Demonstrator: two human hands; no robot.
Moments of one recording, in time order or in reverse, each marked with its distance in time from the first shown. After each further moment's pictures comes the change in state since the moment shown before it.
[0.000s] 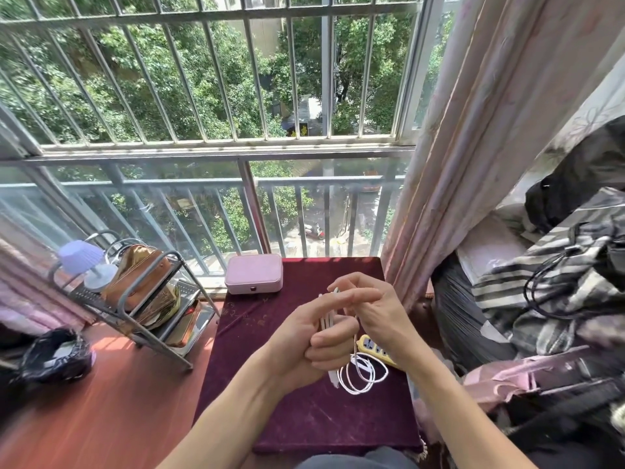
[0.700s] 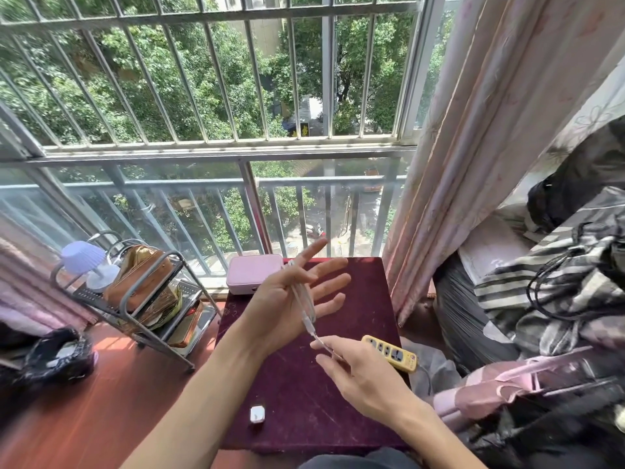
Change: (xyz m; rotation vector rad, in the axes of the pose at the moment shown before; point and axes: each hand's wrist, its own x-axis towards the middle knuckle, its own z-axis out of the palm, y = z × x) left_hand 0.011 0.036 -0.044 0.015 0.226 0.237; right_hand -0.055 0.049 0.020 -0.748 -0.176 -0.061
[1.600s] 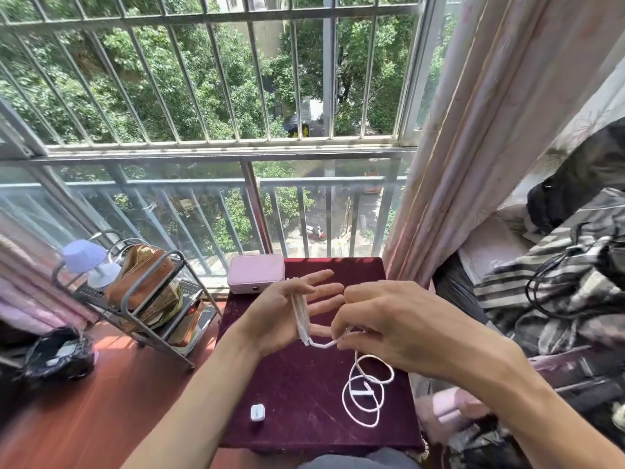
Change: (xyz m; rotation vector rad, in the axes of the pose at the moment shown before) left_hand -0.006 -0.005 -0.024 0.111 0.043 -0.241; right_hand 0.017 -0.094 -0.128 -0.418 -0.198 -0.400
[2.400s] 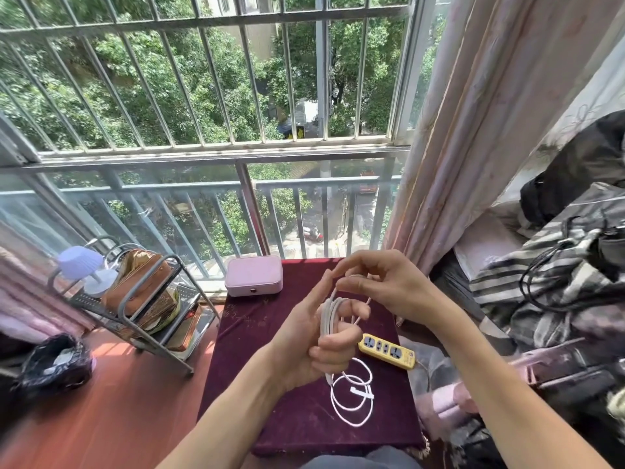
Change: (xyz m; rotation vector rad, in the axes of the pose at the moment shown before) left_hand -0.012 -0.032 0.050 -0.093 -0.402 -0.108; right_hand 0.022 0.074 0.040 0.759 0.257 0.230
